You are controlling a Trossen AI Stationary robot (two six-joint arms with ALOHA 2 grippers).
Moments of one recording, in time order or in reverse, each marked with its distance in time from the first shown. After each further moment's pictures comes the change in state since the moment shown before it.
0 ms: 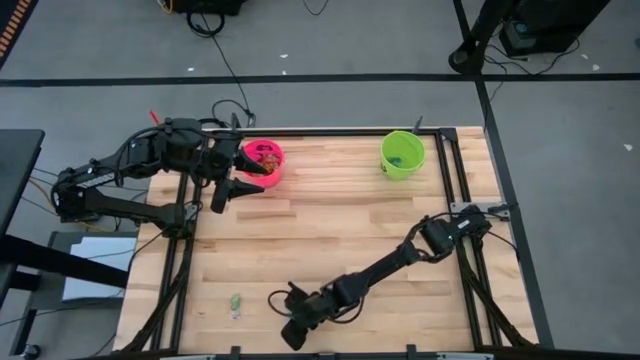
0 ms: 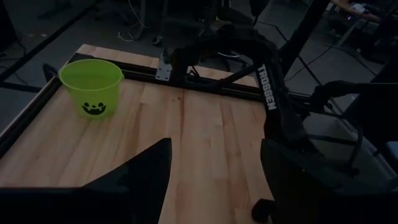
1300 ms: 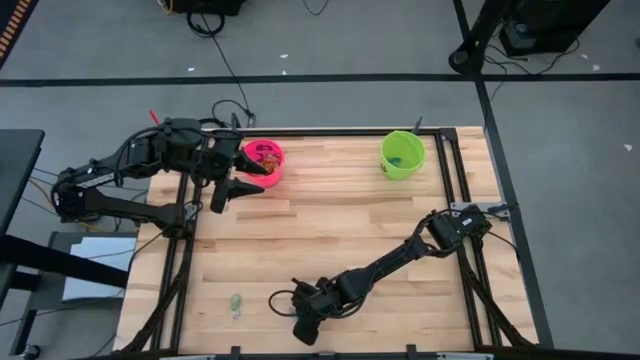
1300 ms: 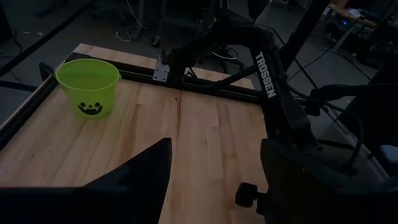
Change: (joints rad) left arm 0.000 0.000 0.000 0.007 0.008 -0.023; right arm -0.005 -0.082 -0.006 -0.300 0.066 -0.222
